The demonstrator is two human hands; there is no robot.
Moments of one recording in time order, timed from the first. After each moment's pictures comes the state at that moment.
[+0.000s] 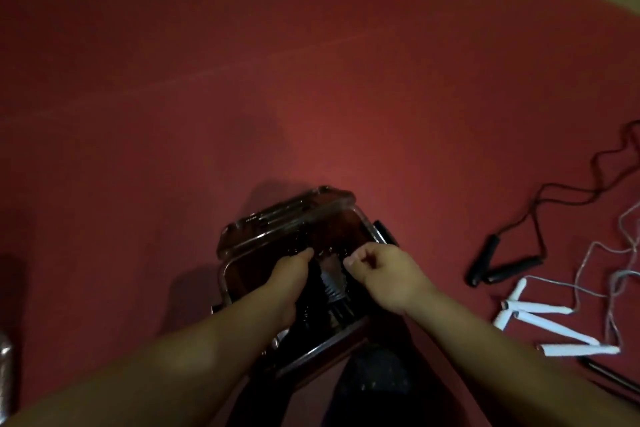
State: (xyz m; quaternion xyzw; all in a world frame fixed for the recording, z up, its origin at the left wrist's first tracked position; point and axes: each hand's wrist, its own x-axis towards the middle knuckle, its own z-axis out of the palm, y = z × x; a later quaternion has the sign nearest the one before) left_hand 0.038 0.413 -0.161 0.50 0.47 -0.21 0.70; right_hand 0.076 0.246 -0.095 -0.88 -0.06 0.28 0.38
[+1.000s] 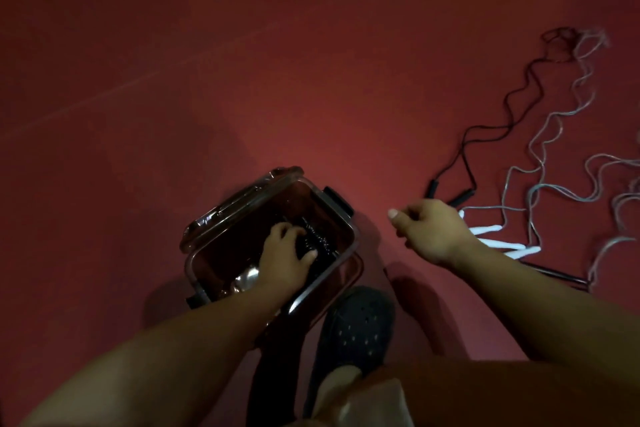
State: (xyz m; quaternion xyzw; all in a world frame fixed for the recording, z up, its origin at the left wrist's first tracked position) left_hand 0.019 0.381 -0.175 0.94 0.11 -0.10 0.32; right_hand 0.053 0.140 -0.068 -0.93 0.05 0.16 0.31
